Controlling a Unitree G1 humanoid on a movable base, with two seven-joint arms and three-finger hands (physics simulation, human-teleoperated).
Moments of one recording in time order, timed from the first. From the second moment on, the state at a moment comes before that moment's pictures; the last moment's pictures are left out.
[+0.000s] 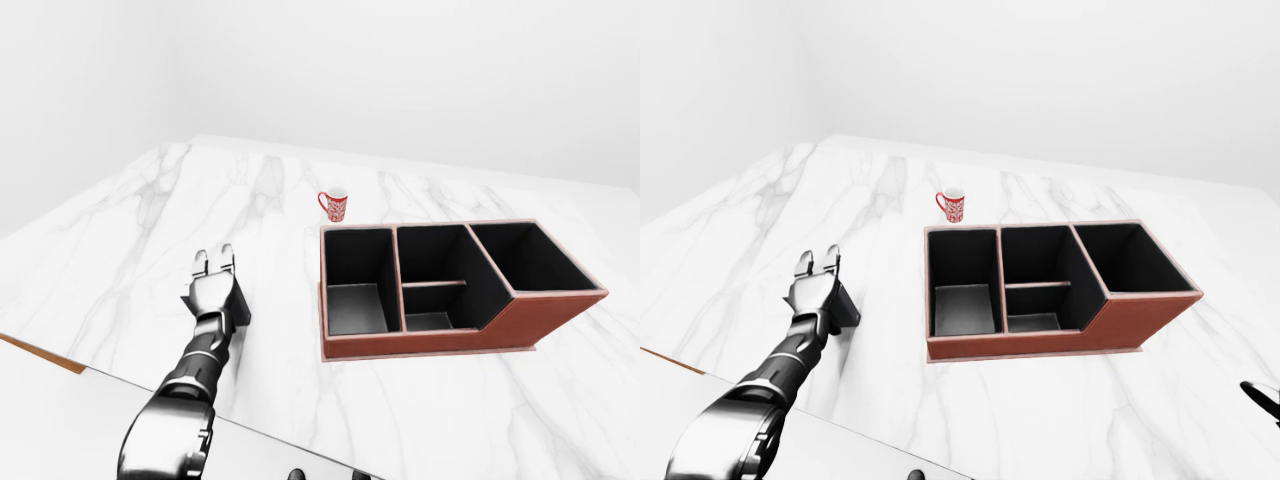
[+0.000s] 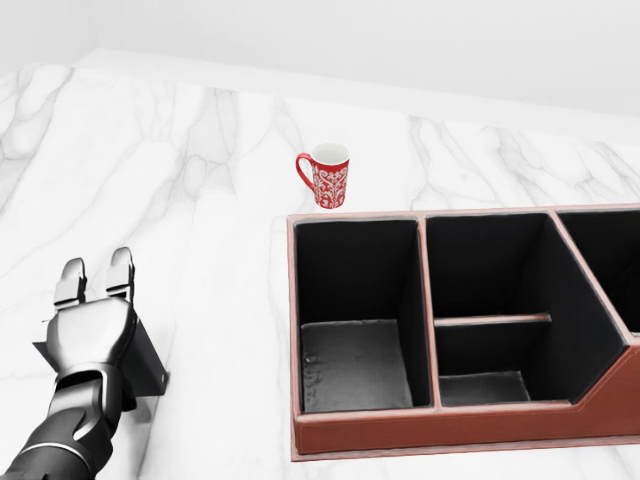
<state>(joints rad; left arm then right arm) -0.66 0.26 -0.08 1.23 1.09 0.09 0.52 0.24 -0.20 -1.10 -0.25 0.69 0.09 0.24</state>
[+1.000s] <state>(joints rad) -0.68 0.30 -0.10 1.29 1.13 0.09 0.52 0.24 -0.20 -1.10 -0.24 0.68 0.09 0.24</state>
